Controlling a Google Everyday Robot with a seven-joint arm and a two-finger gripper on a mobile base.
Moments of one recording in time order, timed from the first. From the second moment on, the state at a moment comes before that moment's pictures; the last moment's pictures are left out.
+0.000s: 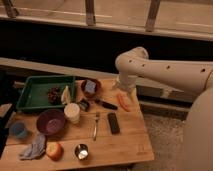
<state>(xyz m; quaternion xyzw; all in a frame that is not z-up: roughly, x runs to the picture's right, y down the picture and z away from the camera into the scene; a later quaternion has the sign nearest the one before) 0.106 0.030 0.754 -0.15 0.23 0.85 0.45</state>
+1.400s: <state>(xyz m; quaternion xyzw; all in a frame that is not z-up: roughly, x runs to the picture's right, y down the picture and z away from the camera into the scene) 0.046 -0.015 0.756 -0.14 0.15 0.83 0.51</state>
